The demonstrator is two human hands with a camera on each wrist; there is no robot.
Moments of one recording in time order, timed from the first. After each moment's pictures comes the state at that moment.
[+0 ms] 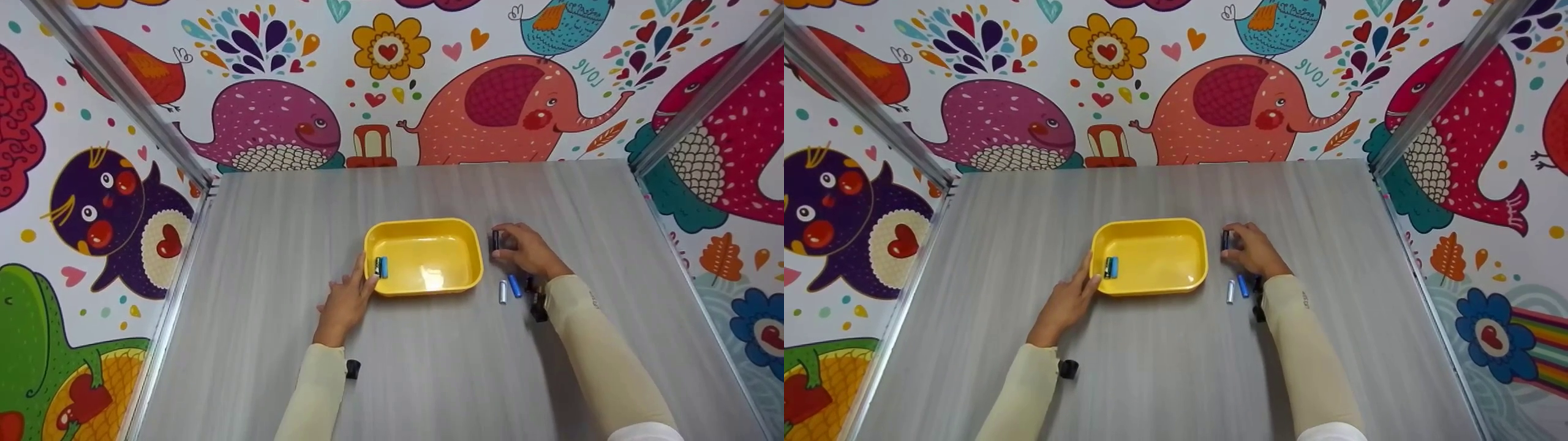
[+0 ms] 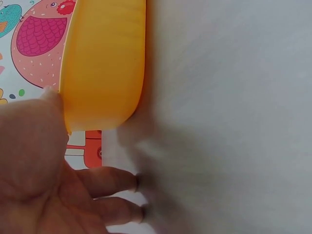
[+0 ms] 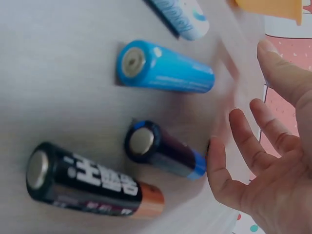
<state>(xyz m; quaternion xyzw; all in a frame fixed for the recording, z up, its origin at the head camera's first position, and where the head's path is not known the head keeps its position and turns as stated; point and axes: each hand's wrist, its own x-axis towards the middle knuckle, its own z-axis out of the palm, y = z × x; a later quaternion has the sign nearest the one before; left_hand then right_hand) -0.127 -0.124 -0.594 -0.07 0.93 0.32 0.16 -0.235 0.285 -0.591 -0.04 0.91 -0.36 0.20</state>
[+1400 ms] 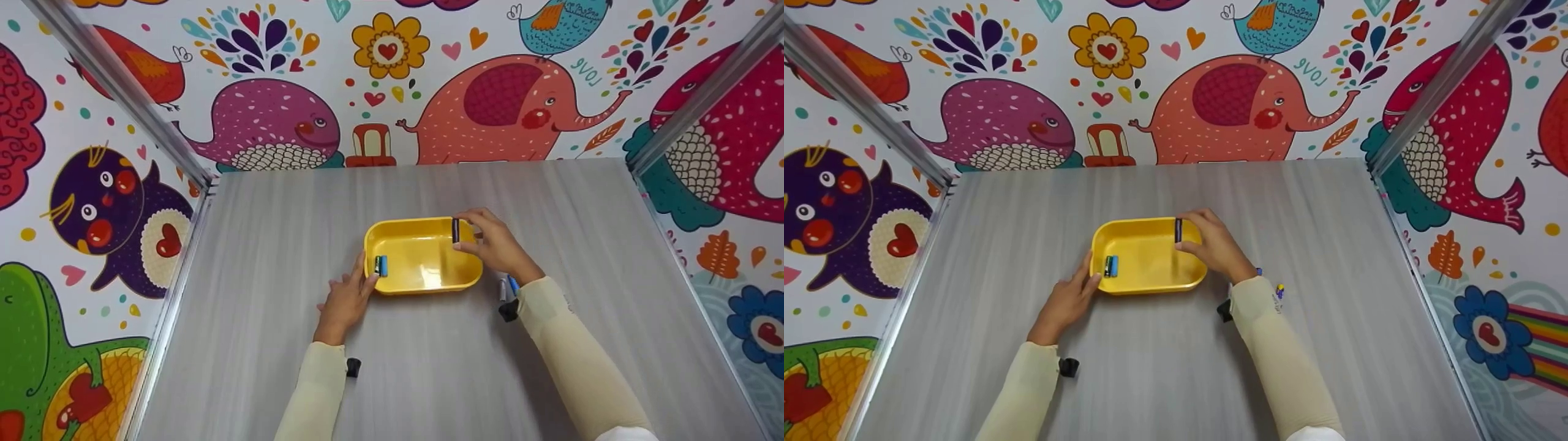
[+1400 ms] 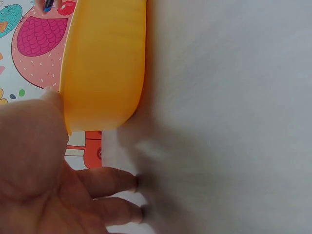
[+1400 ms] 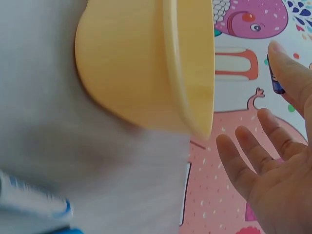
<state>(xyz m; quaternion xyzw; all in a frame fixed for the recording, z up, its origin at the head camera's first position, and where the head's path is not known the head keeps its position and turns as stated) -0.127 -0.124 -0.595 -0.07 0.93 0.32 0.17 -0.216 0.204 -0.545 -0.16 0.89 -0.43 0.08</state>
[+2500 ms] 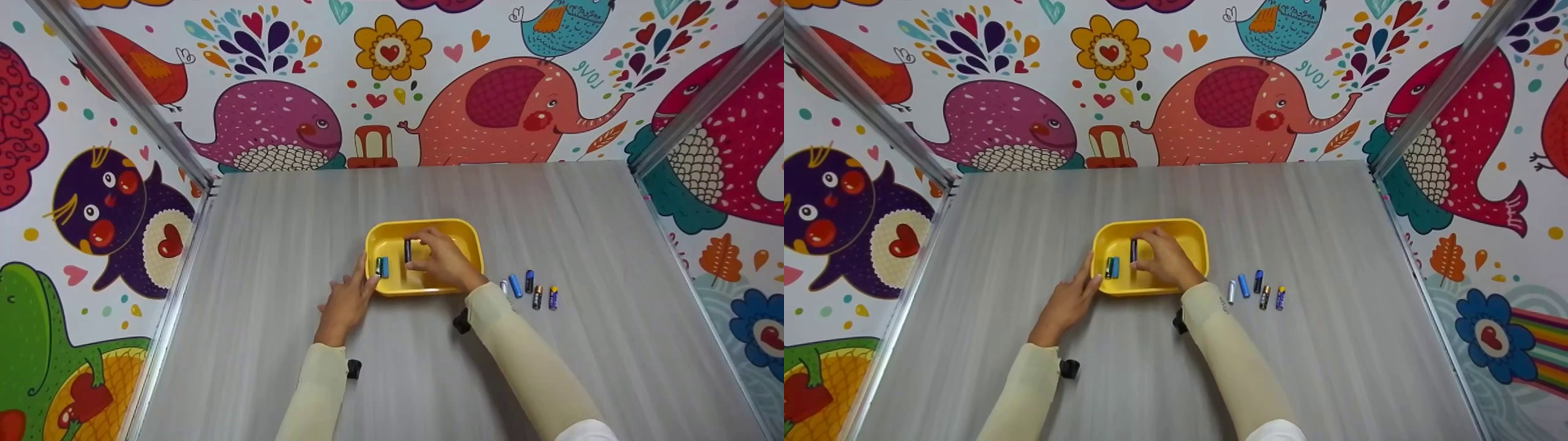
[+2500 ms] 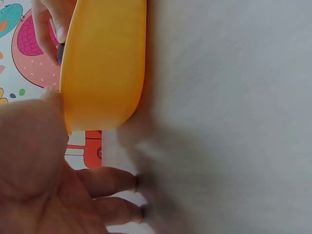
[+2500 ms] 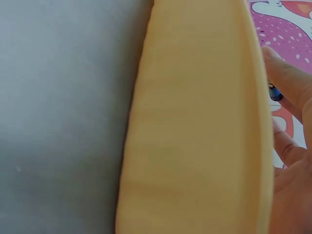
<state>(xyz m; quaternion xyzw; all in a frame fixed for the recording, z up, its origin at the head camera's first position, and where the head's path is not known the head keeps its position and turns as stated) -0.129 -0.123 -0.596 -0.07 0.93 0.31 0.17 -0.212 0.113 -0.579 -0.17 0.88 -0.41 0.13</state>
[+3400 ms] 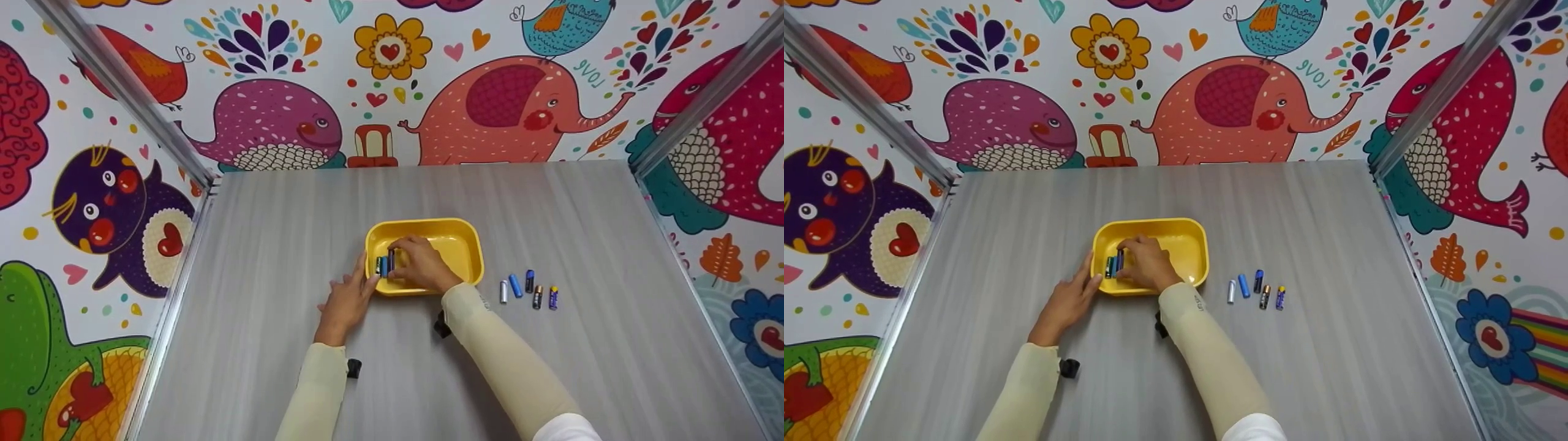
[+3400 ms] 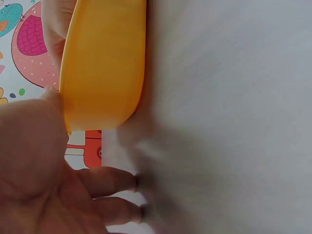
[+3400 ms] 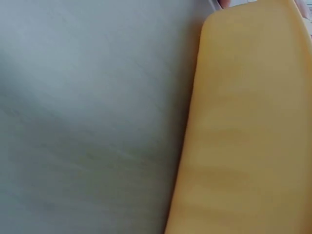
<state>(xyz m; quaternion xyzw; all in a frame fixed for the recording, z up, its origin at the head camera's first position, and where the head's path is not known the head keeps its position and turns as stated) -0.130 -0.124 -0.595 -0.07 0.93 0.32 0.18 -0.213 0.072 -0.598 -0.16 0.92 -0.34 0.15</state>
